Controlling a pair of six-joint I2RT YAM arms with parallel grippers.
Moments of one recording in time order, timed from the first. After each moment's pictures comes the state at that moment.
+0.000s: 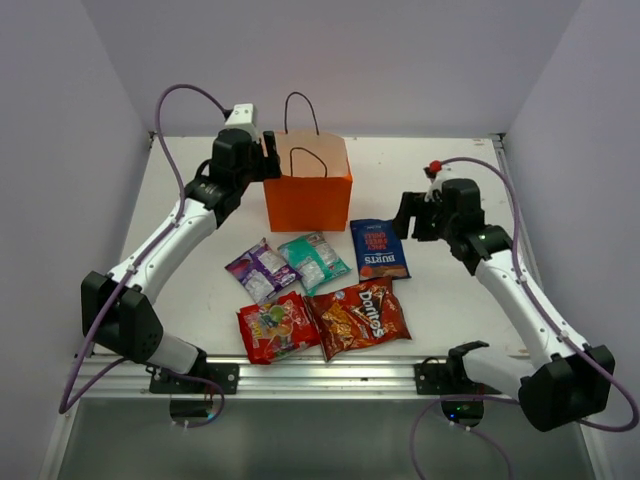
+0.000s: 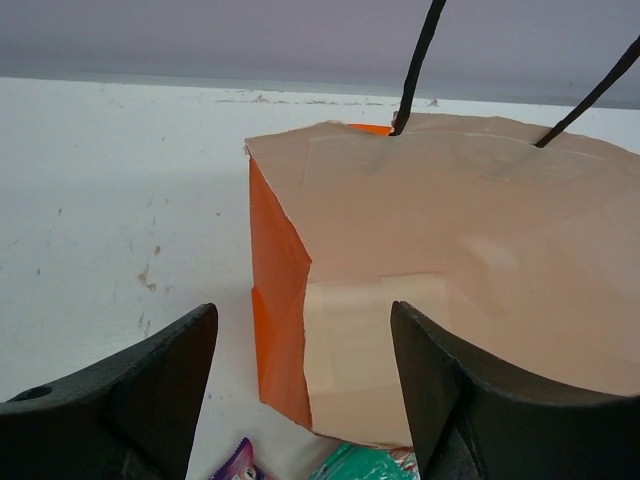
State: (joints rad) left arm -0.40 1.48 1.32 -0.23 -0.23 -0.31; right arm 0.23 1.10 1.00 -0.48 -0.12 0.27
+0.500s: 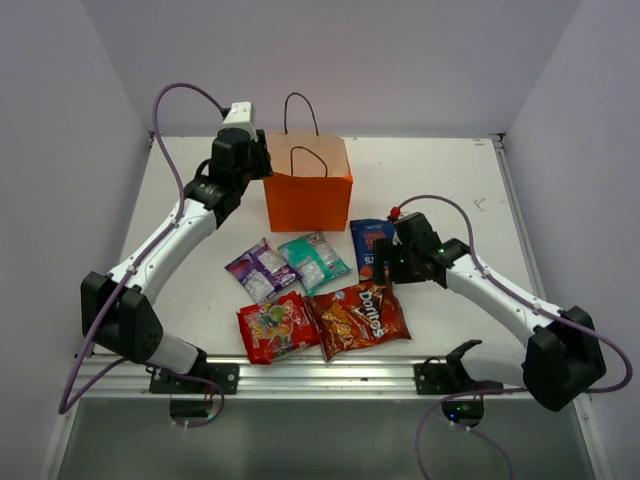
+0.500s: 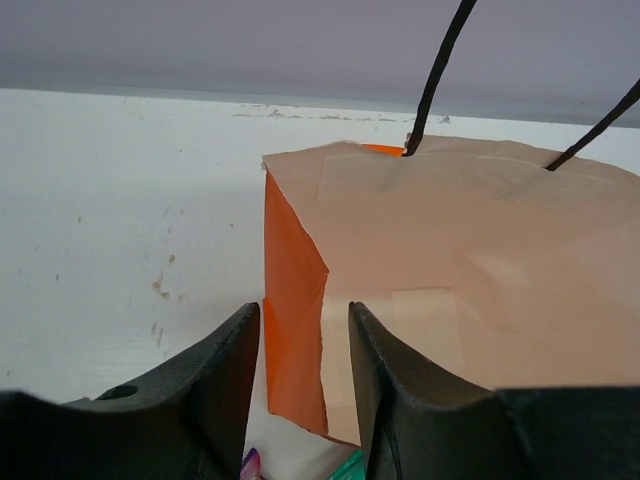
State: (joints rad) left arm -0.40 1.48 1.32 -0.20 -0.26 -0.30; right arm 0.51 1.19 0.80 -0.59 -0.03 0.43
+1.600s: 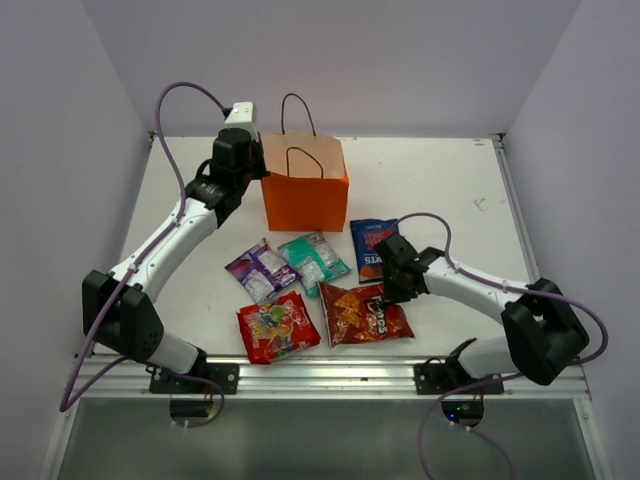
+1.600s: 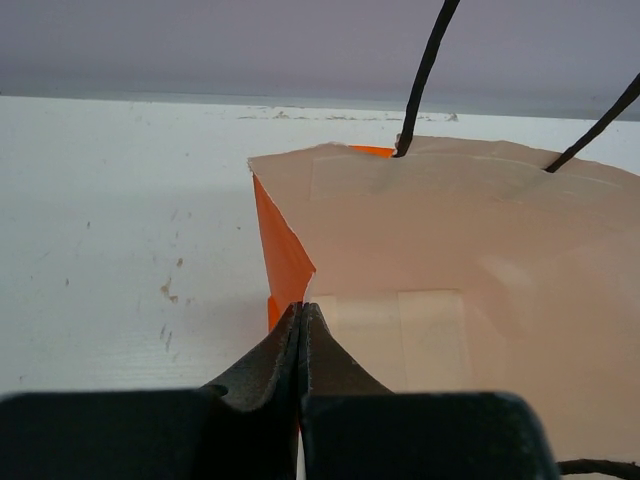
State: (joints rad) left arm -0.40 1.49 1.32 -0.20 -0.27 -0.27; right arm 0.64 1.38 0.71 -0.58 0.13 0.60
